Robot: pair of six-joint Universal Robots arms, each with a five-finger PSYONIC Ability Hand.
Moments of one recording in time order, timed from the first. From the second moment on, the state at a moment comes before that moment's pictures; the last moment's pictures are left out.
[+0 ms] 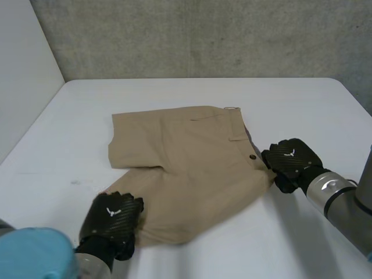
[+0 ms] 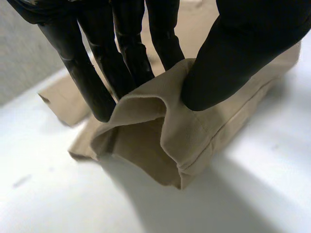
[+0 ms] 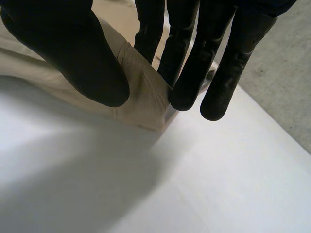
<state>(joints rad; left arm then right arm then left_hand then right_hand) 3.91 -1.68 -2.00 3.26 -1.95 3.27 1.81 -1.30 1.83 -0.13 1.27 2.57 1.12 1.19 1.18 1.19 0.98 0.95 1.18 1.18 1.19 0.98</state>
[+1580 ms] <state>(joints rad) 4.31 -2.56 -0.97 3.61 -1.52 3.61 1.98 -0.69 1.00 -0.15 1.60 2.41 0.20 0.27 0.28 0.26 0.10 0.36 0.41 0.42 0.42 0.25</state>
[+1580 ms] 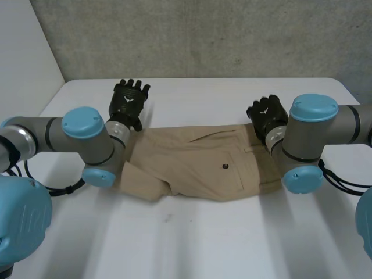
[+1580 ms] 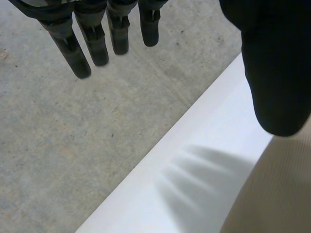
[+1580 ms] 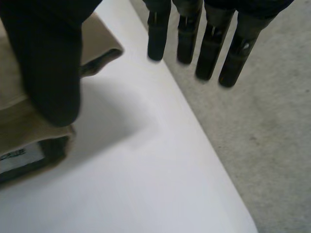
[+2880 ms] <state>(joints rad) 4.40 -2.80 -0.64 3.62 -1.39 3.60 1.96 -0.43 0.61 -0.26 1.52 2.54 0.19 0.22 0.22 0.21 0.05 0.22 0.24 0.23 0.25 0.06</state>
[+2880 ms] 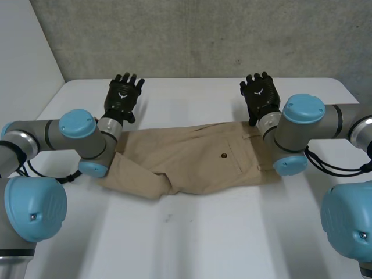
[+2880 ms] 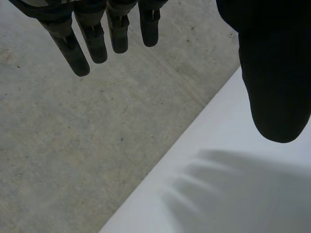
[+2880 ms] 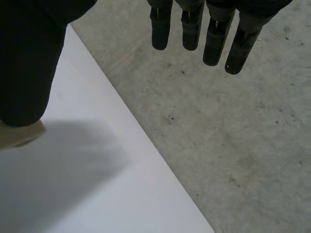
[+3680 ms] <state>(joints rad) 4.40 -2.55 -0.93 3.31 -1.37 3.52 1.96 -0.98 1.27 -0.10 1.44 2.57 0.19 0.21 0.21 0.21 0.05 0.22 0.24 0.23 0.25 0.06</state>
